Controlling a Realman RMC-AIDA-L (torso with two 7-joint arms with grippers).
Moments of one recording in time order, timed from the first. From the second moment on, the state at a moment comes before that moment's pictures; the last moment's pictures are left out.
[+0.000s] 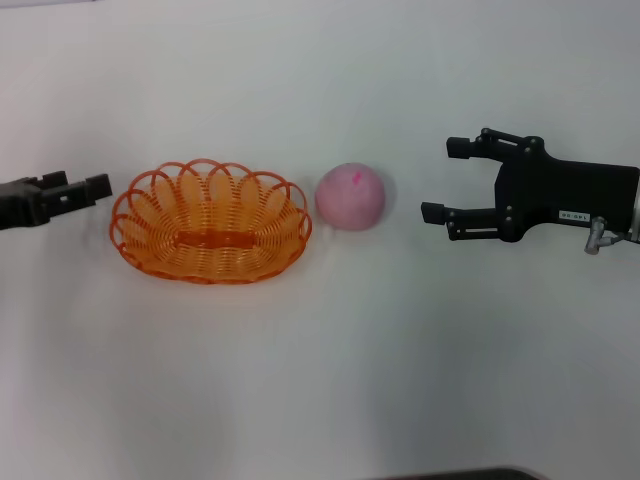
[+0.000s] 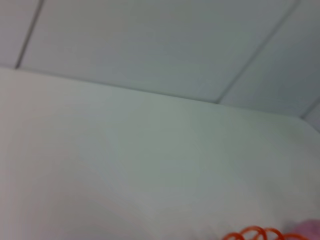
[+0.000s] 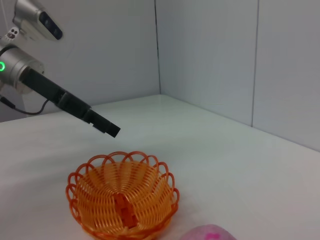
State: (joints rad) left arm -0.36 -2.14 0.58 0.90 2.14 1.43 -1.86; right arm 0.41 2.08 -0.66 -0.59 -1.97 -1.50 1.03
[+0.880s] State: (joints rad) left arm -0.22 -2.16 0.58 0.86 1.96 1.73 -1.20; right arm 0.41 2.08 -0.65 -0.58 -1.97 -1.50 1.03
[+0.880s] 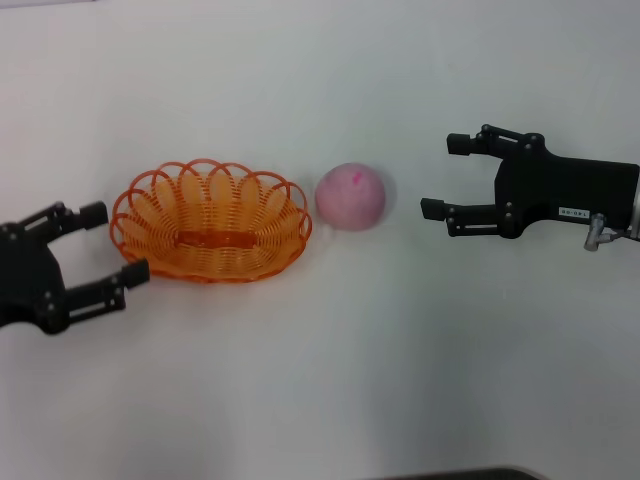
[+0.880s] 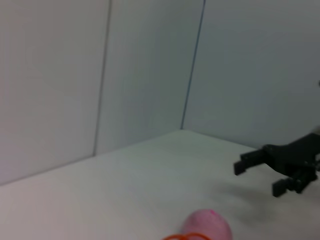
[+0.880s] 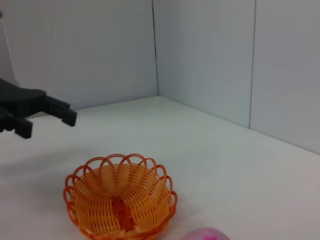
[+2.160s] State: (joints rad) left arm -0.18 -2.16 0.63 0.77 2.11 1.75 -1.04; right arm 0.42 2.07 -0.68 -0.60 -1.99 -1.51 1.22
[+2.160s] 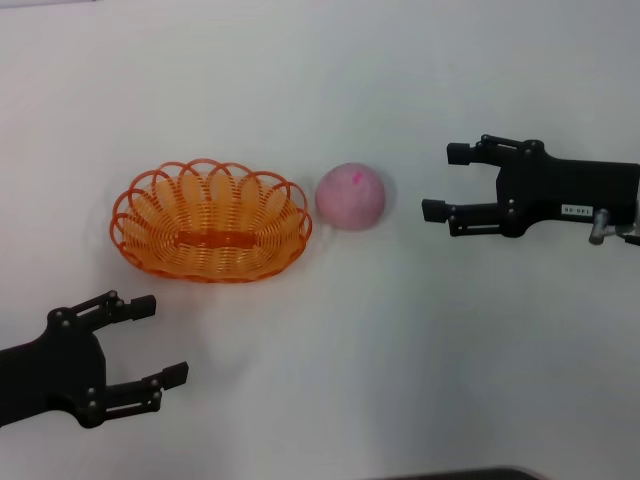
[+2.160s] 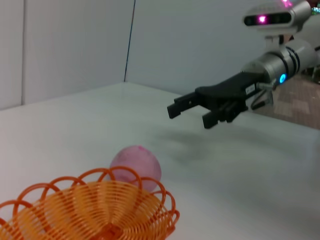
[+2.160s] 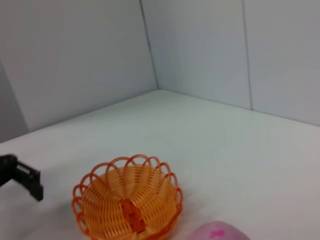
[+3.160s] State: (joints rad) left arm -0.17 -2.16 0.63 0.77 2.11 1.75 -1.03; right arm 0.65 2.06 -0.73 -0.86 -2.35 -1.56 1.87
